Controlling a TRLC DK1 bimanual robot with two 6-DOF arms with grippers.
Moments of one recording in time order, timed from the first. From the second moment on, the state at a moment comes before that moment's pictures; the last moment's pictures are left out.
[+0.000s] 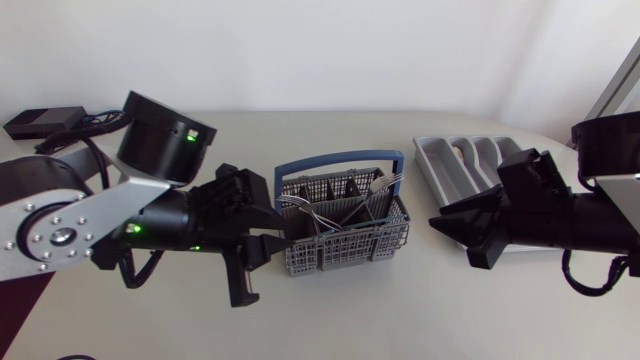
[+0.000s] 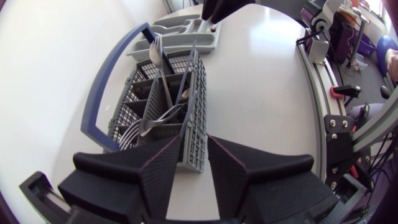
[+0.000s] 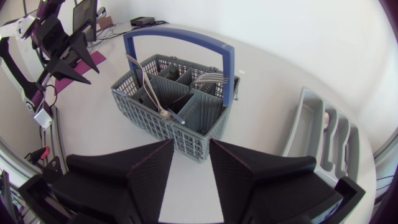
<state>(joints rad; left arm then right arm) -0.67 1.28 0.83 -0.34 0.25 0.64 0.10 1.02 0.64 -0.40 -0.53 -0.39</state>
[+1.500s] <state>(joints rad) -0.78 1.57 0.95 -0.16 0.16 0.65 0.14 0.96 0.60 -0.41 -0.54 -0.40</state>
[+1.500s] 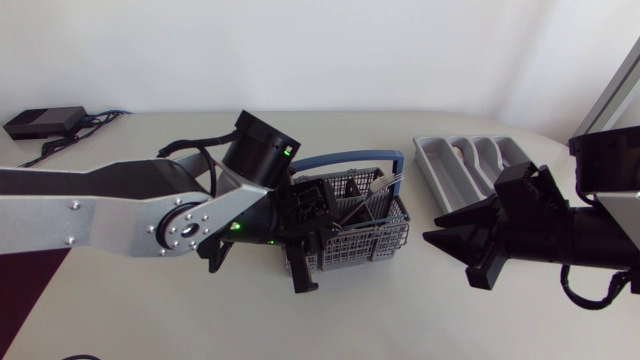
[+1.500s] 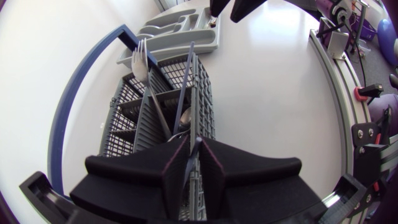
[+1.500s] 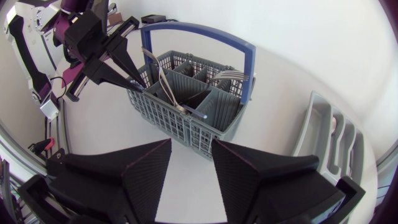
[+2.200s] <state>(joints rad) -0.70 1.38 0.98 -0.25 0.23 0.62 0.27 0.95 0.61 -0.41 -0.52 -0.40</state>
